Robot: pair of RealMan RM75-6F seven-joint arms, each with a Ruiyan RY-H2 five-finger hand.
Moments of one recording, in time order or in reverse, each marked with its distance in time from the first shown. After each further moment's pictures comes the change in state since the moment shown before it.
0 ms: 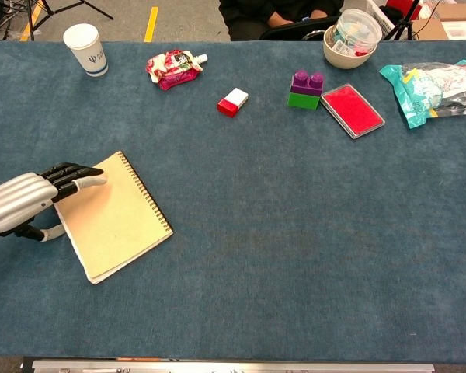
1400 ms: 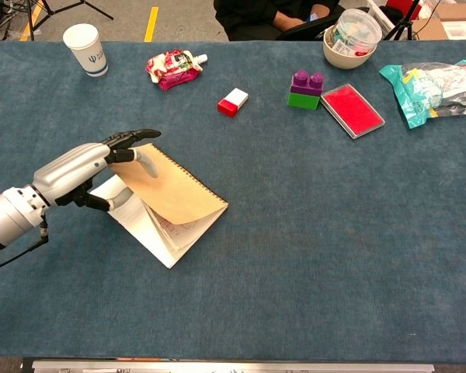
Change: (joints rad) left arm -0.137 0.038 -0.117 -0.459 -0.121 -0.096 0.015; right arm -0.017 -0.017 0.015 0.054 -0.001 0.039 0.066
